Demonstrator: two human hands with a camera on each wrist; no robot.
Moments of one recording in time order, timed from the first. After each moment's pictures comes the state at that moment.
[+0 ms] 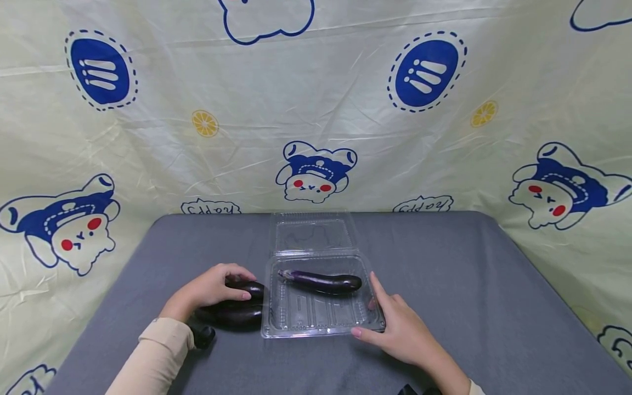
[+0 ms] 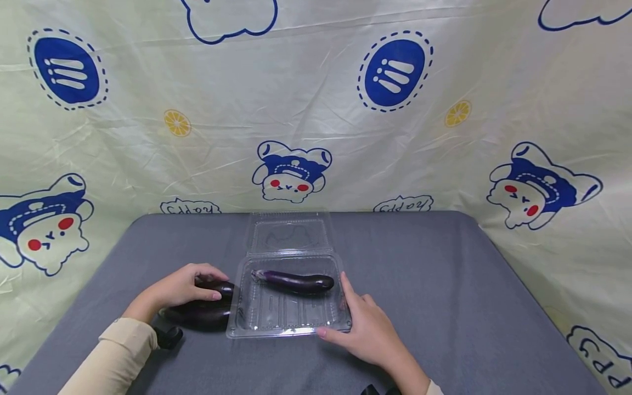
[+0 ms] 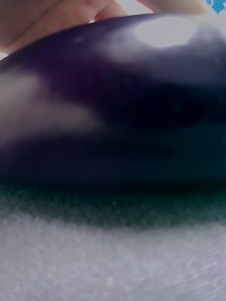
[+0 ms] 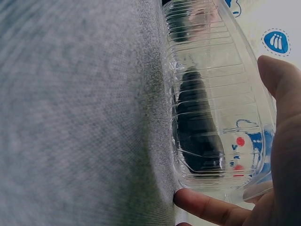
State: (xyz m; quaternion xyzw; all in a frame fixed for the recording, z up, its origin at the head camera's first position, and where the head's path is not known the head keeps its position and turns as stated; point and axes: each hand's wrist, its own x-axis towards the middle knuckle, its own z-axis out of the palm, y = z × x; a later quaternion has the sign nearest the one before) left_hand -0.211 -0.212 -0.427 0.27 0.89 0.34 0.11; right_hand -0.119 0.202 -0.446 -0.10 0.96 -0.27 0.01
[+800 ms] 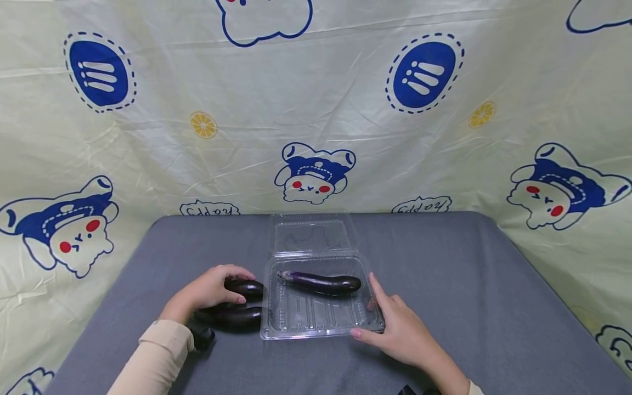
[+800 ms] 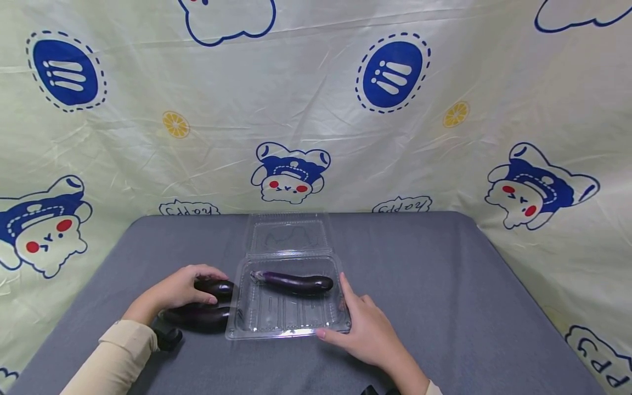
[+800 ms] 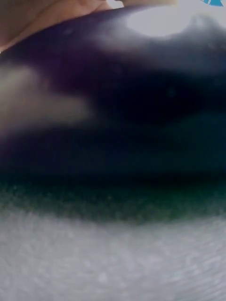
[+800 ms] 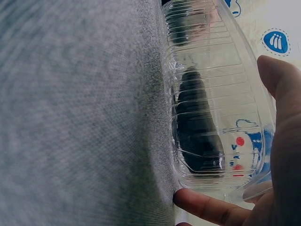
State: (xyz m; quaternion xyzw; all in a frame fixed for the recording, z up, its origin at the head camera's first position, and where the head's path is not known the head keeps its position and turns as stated) left_hand -0.210 -0.208 -0.425 0.26 0.91 0.32 0.10; right_hand -0.118 0.202 -0.445 -0.11 0.96 -0.26 0.00
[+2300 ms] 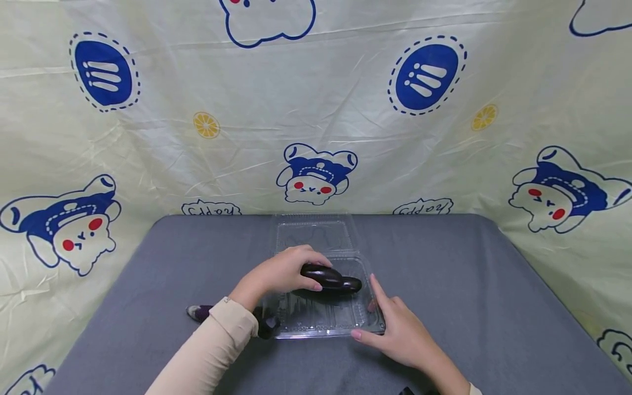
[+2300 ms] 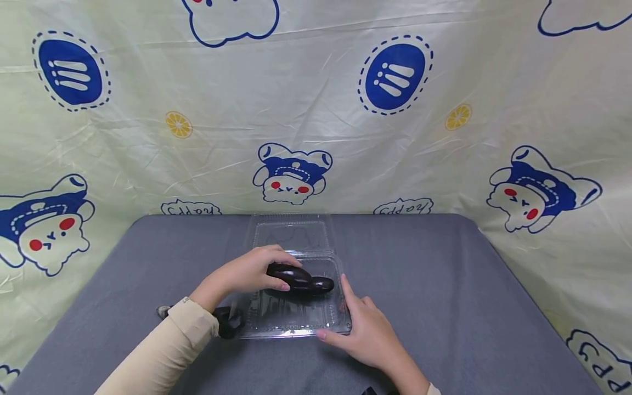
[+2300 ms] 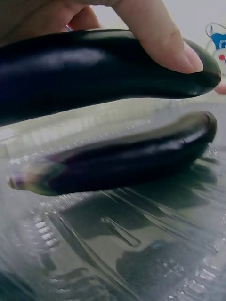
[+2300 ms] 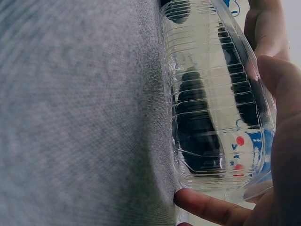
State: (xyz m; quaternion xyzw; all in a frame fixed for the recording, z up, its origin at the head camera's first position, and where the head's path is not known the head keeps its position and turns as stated) left_hand -0.205 -0.067 -0.359 0.34 0.89 0.27 0.11; right_hand -0.119 0.201 -0.445 -0.11 0.96 -0.26 0.00
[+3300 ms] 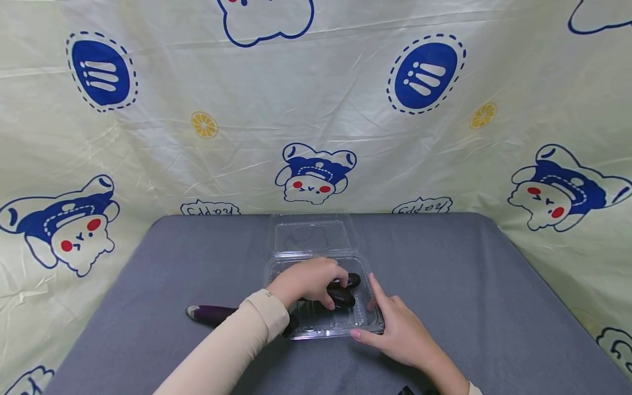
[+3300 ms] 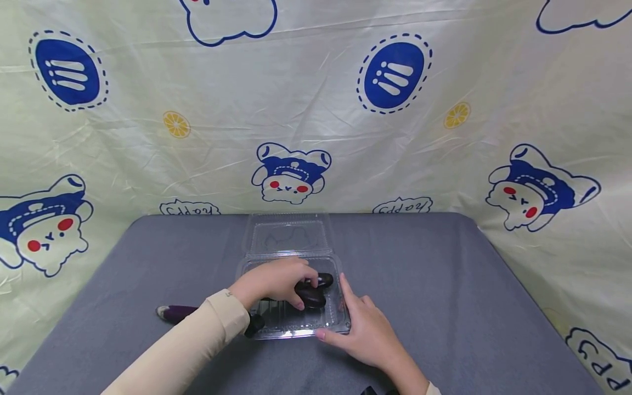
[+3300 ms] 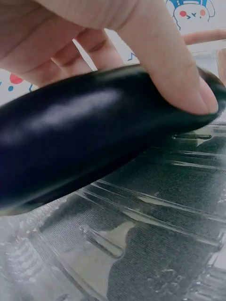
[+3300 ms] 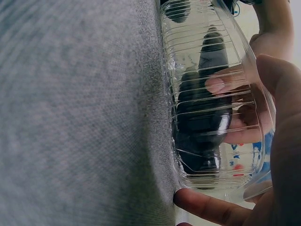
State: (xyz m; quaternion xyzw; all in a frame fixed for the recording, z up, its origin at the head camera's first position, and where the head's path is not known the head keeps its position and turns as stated) left_hand -0.211 -0.010 -0.378 0.40 0.91 0.06 0.11; right_hand -0.119 0.201 -0.443 -0.11 0.96 -0.27 0.02
